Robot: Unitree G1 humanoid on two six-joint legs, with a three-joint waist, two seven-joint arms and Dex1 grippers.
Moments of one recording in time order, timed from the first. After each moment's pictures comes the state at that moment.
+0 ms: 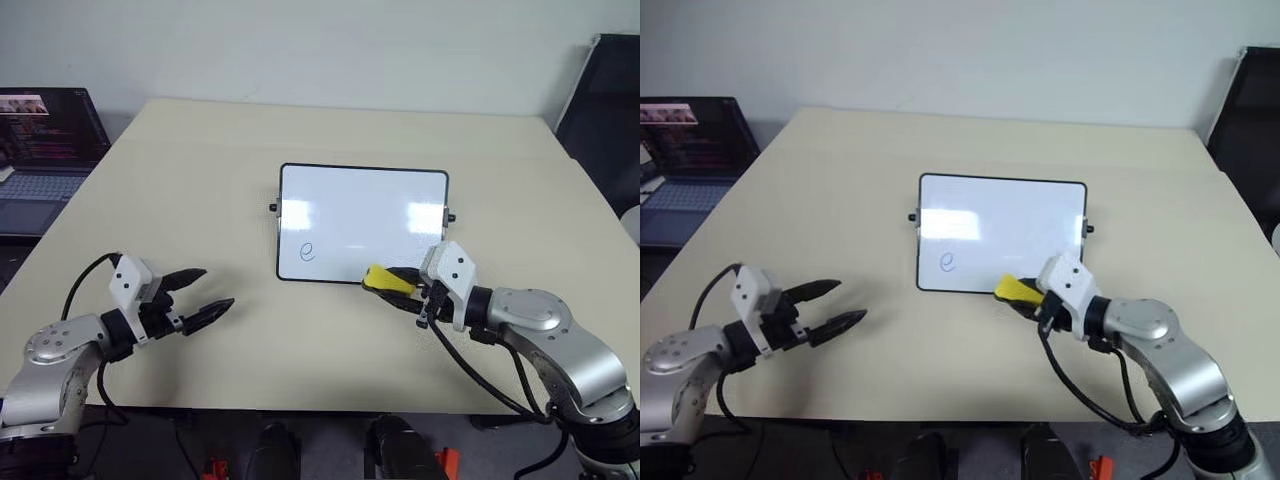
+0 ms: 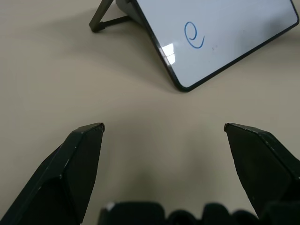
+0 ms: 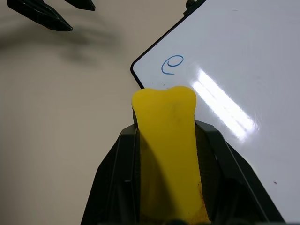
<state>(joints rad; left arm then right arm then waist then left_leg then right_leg) -0.01 0.79 0.29 0.01 -0.48 0.23 -1.00 -0.28 -0.59 0.16 -0.63 0.32 0.76 0.68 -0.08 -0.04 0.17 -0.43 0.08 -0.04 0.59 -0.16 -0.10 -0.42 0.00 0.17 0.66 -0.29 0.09</state>
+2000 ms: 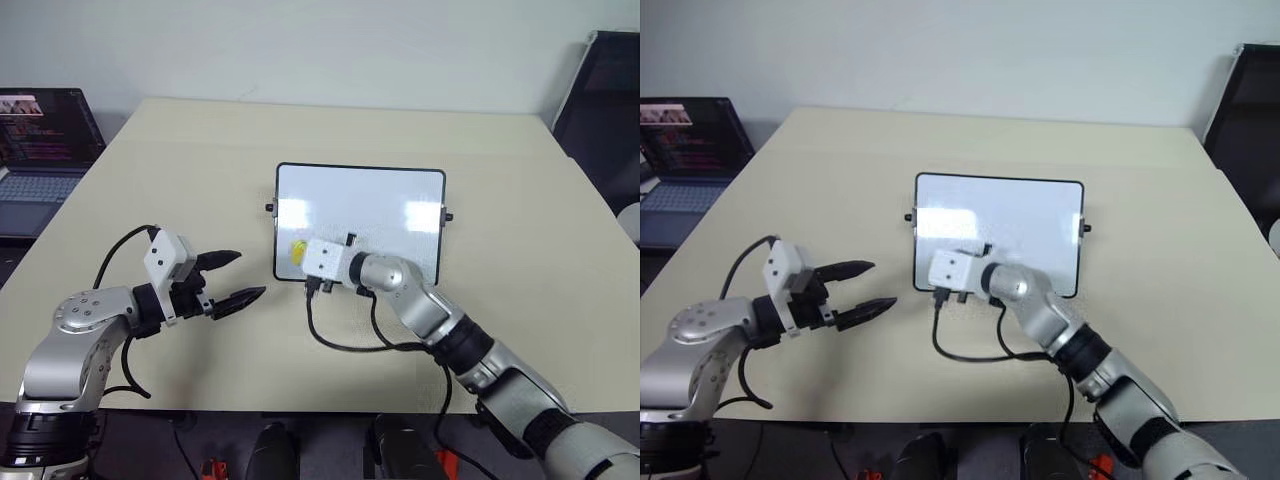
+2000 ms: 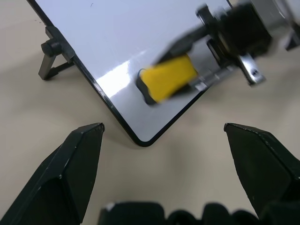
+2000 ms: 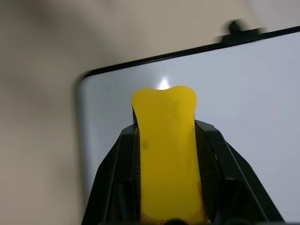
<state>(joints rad) -0.12 0.78 0.21 -0.16 -0.49 0.39 -0.99 -0.80 -0.18 0.57 0.24 -0.33 0.26 0.47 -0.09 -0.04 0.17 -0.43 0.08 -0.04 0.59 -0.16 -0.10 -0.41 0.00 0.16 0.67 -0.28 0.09</state>
